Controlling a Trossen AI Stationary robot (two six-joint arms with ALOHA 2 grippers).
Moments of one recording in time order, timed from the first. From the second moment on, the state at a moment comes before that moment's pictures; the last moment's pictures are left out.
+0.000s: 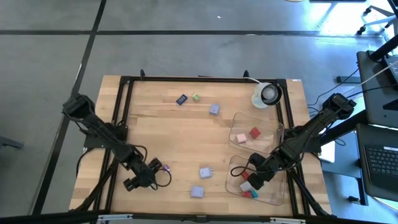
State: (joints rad) left arm -0.71 1.45 0.61 -0.26 0.13 0.04; right arm 0.74 1.30 0.74 -0.50 -0.12 1.64
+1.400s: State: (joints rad) left arm -0.56 1.35 0.84 -0.24 -0.34 0.04; right arm 0.65 1.12 0.74 -0.31 0.25 1.26
